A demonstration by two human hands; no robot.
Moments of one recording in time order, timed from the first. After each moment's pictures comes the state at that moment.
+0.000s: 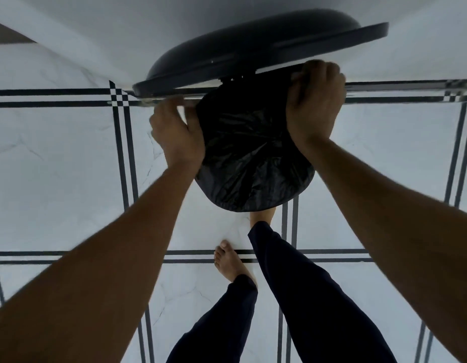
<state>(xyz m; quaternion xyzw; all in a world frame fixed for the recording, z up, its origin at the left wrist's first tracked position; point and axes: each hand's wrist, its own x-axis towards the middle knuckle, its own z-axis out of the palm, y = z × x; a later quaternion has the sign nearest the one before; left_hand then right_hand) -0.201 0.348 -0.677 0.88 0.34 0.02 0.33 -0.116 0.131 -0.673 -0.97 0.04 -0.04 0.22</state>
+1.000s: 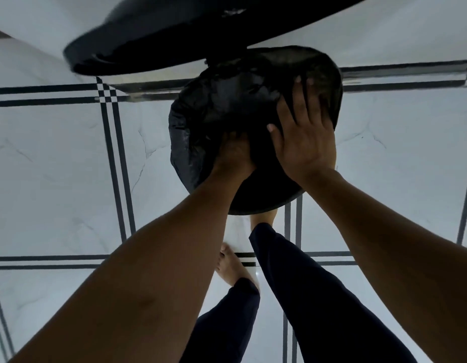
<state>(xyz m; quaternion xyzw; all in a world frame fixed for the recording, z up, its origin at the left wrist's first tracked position) -0.206 0.245 -0.748 0.91 0.03 -0.39 0.13 -0.183 0.099 -0.710 -0.98 -0.17 0.06 0.06</state>
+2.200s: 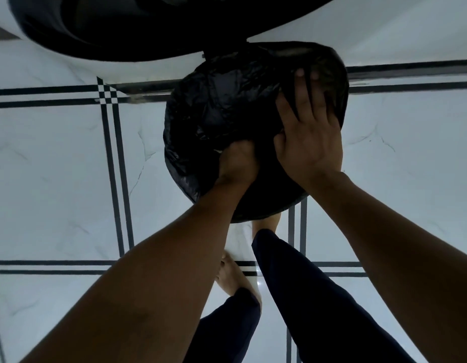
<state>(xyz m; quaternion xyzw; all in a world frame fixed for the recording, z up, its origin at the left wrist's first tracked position) -0.217 0.236 -0.764 0.92 0.13 -0.32 0.19 -0.185 0.098 -0.711 -0.98 -0.18 0.05 0.06</state>
